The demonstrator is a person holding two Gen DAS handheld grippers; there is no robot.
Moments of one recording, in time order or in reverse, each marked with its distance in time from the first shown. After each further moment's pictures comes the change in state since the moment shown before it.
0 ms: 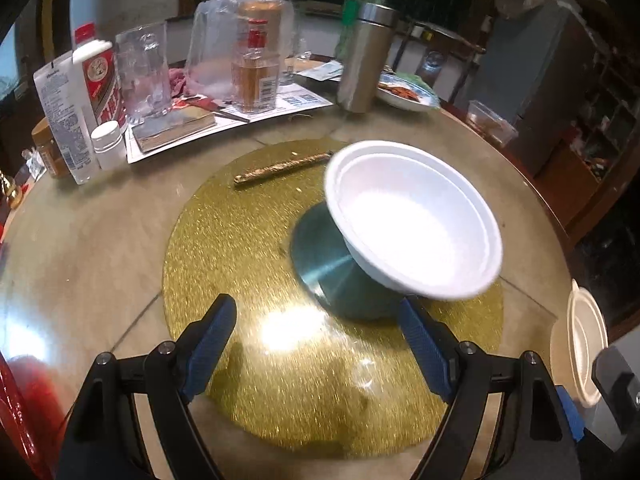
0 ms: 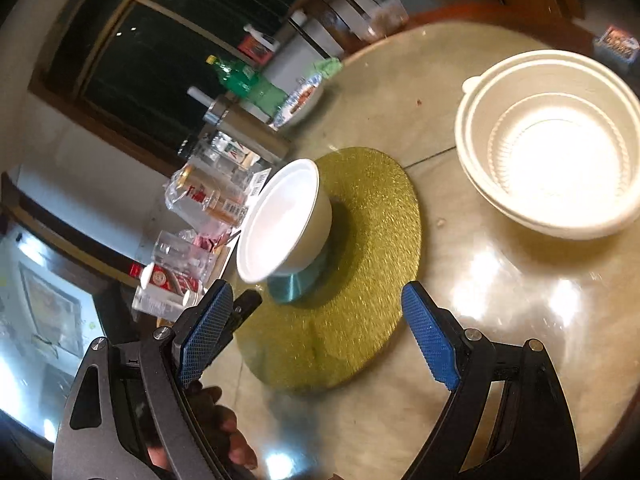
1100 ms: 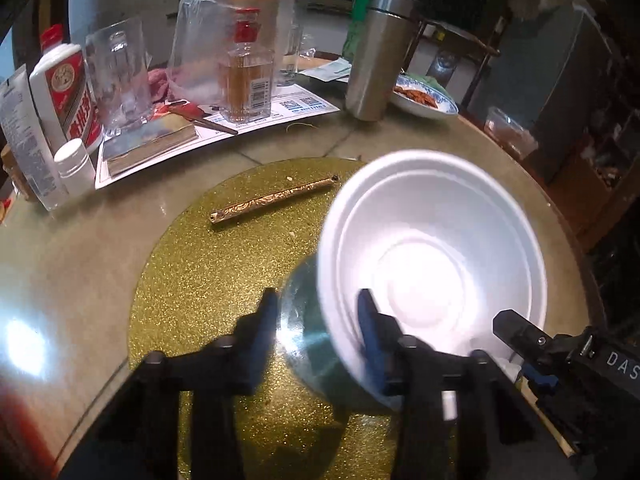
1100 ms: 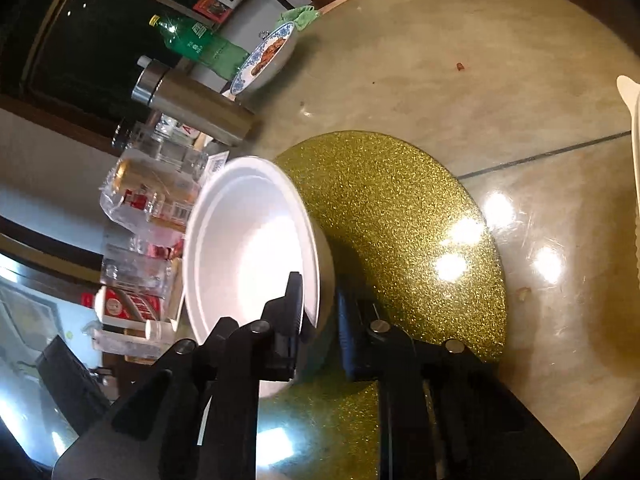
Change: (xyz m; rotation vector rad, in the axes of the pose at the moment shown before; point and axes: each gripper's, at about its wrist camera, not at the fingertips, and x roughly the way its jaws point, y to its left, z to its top) left arm 0.047 -0.005 0.037 -0.001 0.006 0.016; right arm 0.123 0.016 0.057 0.045 0.162 -0.128
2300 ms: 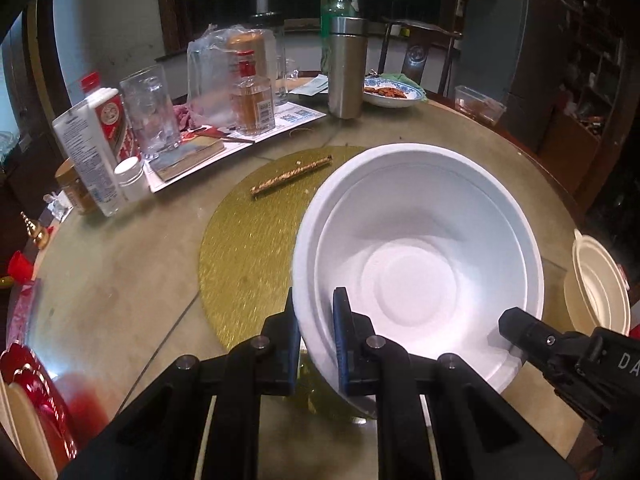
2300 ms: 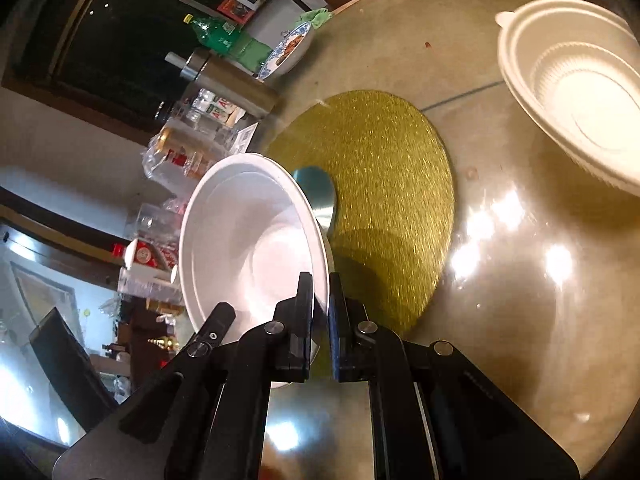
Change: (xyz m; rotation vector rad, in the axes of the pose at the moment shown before) left arm -0.084 0.004 -0.068 0.174 -0.068 0.058; right arm -0.072 -0.015 -0.085 -0.021 -0.014 0.089
